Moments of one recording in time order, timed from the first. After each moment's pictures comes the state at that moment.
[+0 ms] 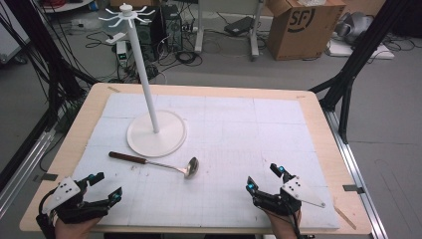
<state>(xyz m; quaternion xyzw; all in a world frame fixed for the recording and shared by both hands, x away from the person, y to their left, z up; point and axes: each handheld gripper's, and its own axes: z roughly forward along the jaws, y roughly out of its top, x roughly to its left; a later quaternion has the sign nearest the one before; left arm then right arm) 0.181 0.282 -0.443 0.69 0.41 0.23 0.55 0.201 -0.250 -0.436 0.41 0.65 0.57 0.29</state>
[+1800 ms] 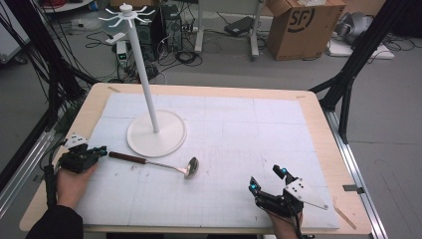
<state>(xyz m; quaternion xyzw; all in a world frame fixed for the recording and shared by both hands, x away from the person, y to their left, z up) 0.311 0.331 -0.458 0.74 0.51 0.23 0.37 0.199 -0.256 -0.440 0.42 0.64 0.57 0.29</state>
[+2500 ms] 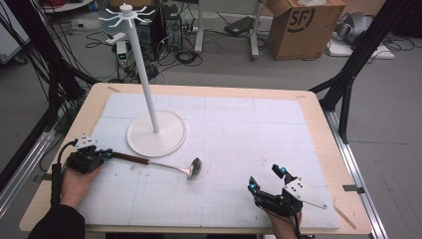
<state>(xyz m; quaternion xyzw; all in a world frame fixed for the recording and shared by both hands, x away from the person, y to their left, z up) 0.315 0.319 -0.462 0.77 0.49 0.22 0.36 0.201 -0.254 -0.440 0.42 0.64 0.58 0.29</state>
